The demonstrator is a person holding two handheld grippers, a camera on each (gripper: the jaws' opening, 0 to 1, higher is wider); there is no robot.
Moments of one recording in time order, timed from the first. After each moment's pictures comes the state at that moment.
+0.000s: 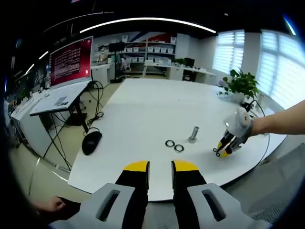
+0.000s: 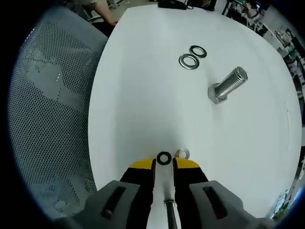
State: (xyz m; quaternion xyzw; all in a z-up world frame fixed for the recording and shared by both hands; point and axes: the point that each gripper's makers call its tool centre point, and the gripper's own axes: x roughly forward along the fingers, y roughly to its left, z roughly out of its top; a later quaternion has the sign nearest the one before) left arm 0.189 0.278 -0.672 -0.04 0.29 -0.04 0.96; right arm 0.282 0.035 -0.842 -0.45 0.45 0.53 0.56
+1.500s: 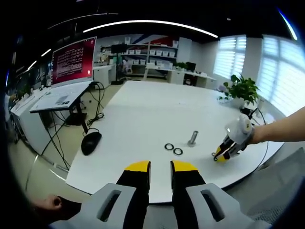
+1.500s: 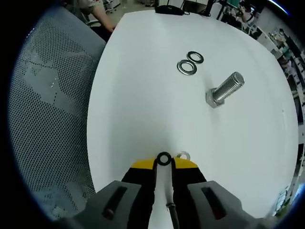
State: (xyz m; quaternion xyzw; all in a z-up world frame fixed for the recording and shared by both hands) left arm 0.189 0.278 -0.668 -0.05 0.28 -0.04 0.96; right arm 0.283 0.041 -0.839 -0.44 0.42 0.53 0.59
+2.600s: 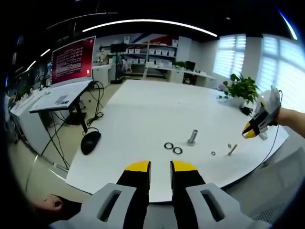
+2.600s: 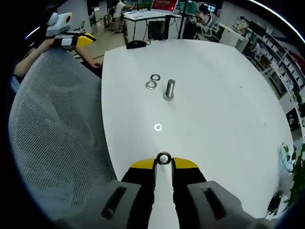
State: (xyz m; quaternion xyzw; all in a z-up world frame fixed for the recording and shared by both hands) left arm 0.189 0.278 -0.670 -0.05 0.28 -0.04 0.96; right arm 0.286 -0.047 -0.732 -0.33 0.41 0.47 0.71
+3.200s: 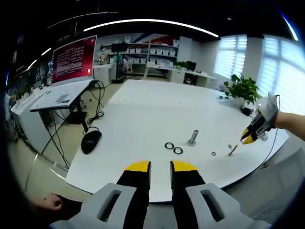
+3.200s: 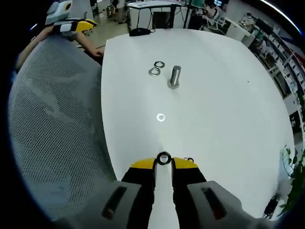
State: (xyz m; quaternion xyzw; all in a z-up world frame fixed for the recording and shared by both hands) left arm 0.188 0.279 -0.669 -0.06 0.28 -0.04 0.96; right arm 0.281 -0.043 -0.760 -0.37 0.43 0.48 0.67
